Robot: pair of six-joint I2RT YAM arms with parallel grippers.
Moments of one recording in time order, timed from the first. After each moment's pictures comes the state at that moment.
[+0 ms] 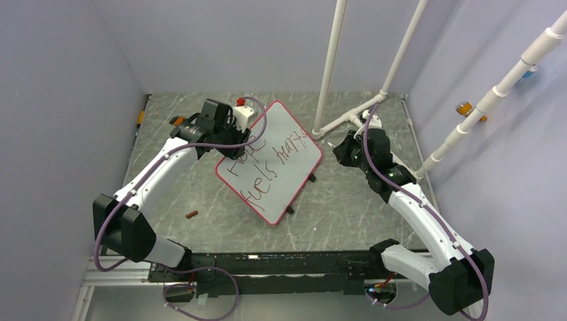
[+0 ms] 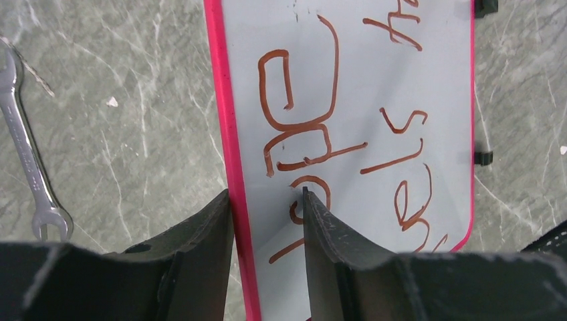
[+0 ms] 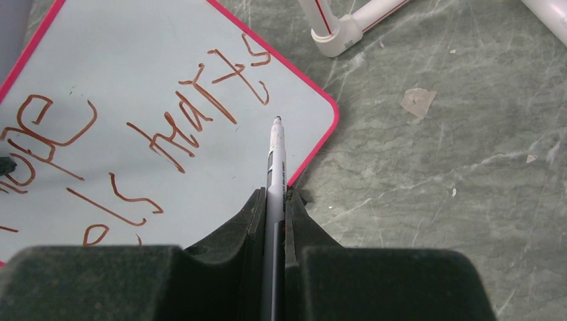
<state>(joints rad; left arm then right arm) -0.43 1.44 1.33 -0.71 0.16 0.19 0.37 1.02 0.86 -0.30 0.04 0.45</state>
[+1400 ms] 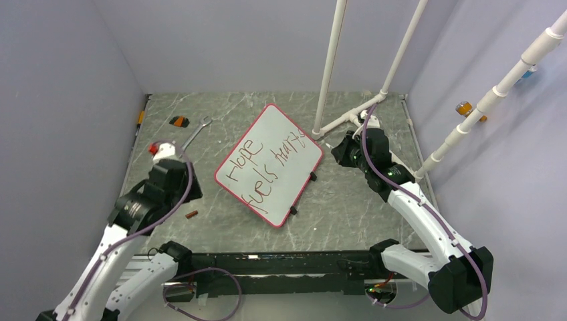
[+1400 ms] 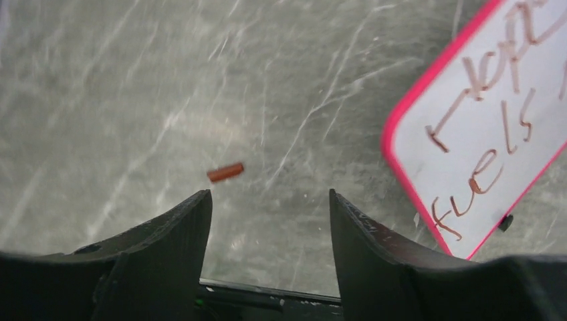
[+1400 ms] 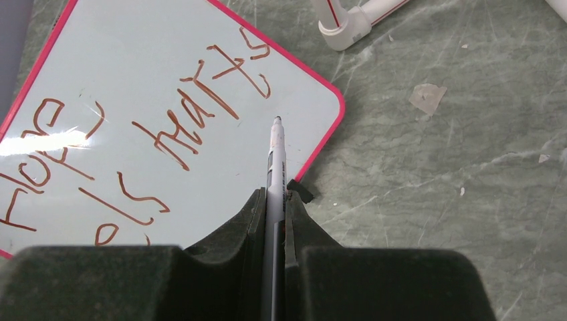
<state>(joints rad) -0.45 0.73 0.98 -1.01 -0.38 -0.50 0.37 1.03 0.86 -0.30 0.02 0.44</state>
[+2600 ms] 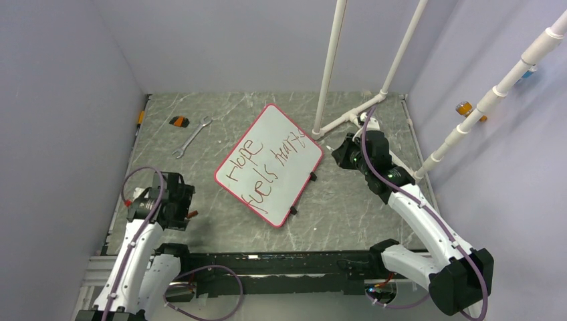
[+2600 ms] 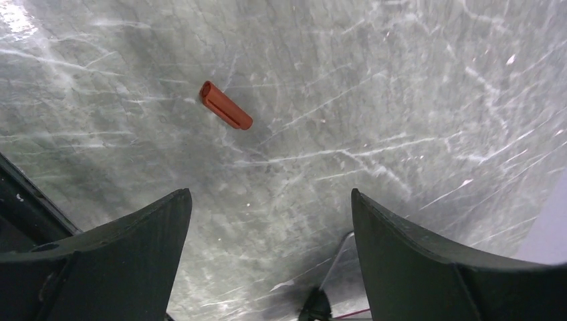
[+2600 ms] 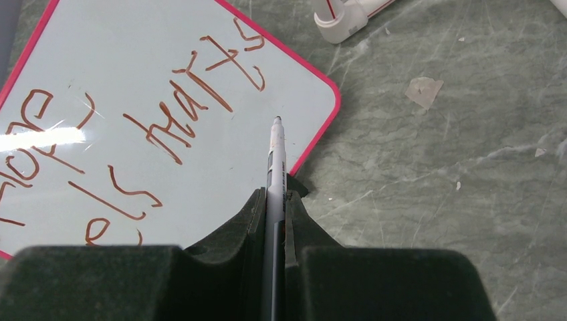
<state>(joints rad) -0.08 0.72 0.62 -0.99 -0.21 -1.44 0.37 1.02 0.83 -0.30 0.02 0.43</state>
